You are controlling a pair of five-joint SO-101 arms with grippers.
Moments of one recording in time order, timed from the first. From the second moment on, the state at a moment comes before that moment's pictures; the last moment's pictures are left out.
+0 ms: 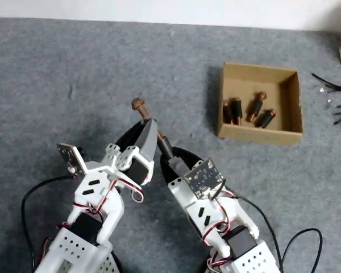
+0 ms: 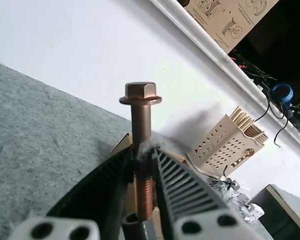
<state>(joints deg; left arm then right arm) 24.0 -88.1 96.3 -2.9 42.9 -35.8 -103.4 96.0 28.1 11.9</state>
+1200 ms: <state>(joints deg) 26.4 -88.9 96.3 2.1 41.9 -35.6 -103.2 96.0 28.2 12.3</state>
